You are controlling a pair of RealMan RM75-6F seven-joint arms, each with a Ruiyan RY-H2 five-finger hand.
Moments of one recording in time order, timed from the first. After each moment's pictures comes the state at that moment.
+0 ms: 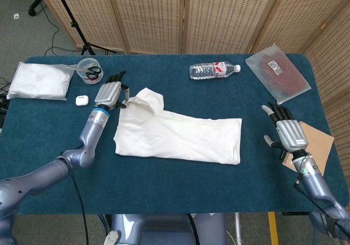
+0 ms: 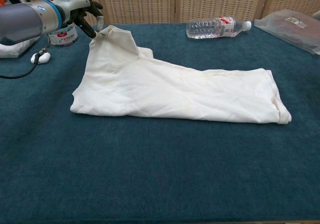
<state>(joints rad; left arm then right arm) -1.02 -1.68 -0.32 -0.90 0.82 0.68 0.03 0.49 -1.32 0.09 -1.18 -1.41 1.13 0.31</state>
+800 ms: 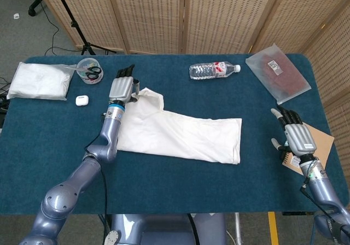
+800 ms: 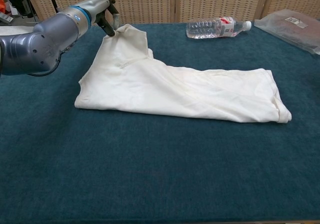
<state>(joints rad) -1.20 -2.04 -0.37 -0.29 0.97 0.66 -0.12 0.44 -1.32 0.09 -1.15 -1.40 1.12 0.33</state>
